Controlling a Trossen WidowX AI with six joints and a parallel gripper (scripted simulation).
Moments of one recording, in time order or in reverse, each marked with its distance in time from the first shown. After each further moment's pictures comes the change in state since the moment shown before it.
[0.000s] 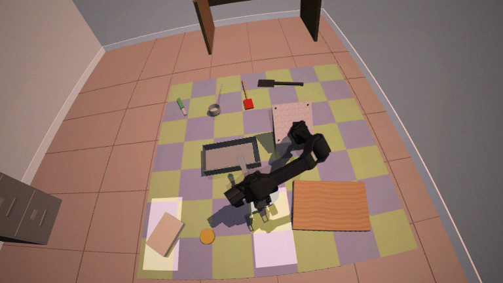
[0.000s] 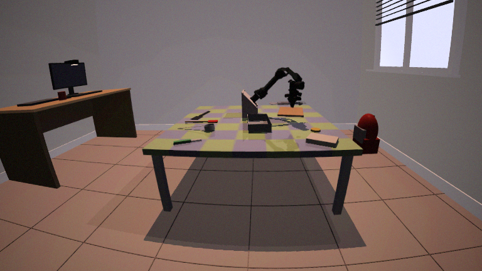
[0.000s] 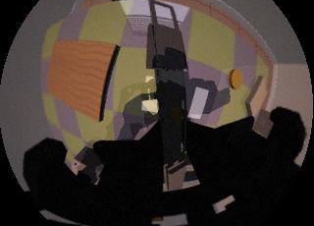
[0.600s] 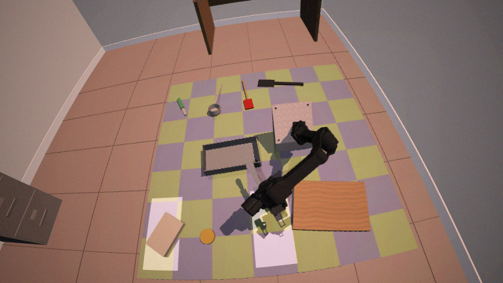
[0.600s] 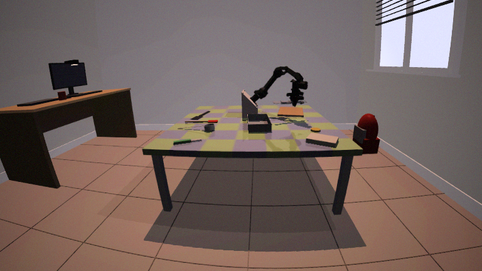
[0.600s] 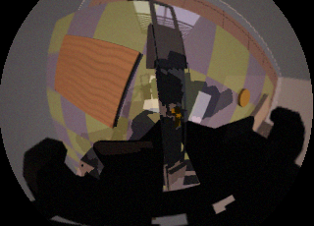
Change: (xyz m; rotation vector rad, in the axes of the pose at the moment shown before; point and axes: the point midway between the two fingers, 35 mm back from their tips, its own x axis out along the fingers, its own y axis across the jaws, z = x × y) arm 0.000 0.044 0.043 -0.086 0.004 0.028
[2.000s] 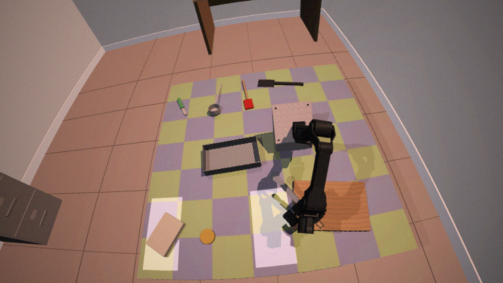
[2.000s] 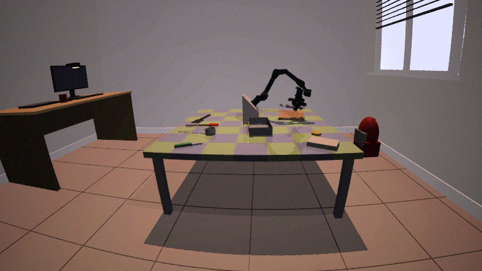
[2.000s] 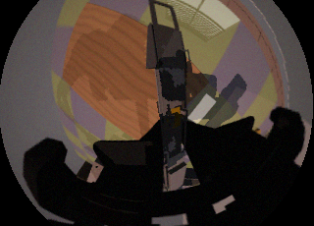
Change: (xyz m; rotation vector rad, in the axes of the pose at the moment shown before) arm 0.037 0.113 0.084 -0.215 0.137 0.082
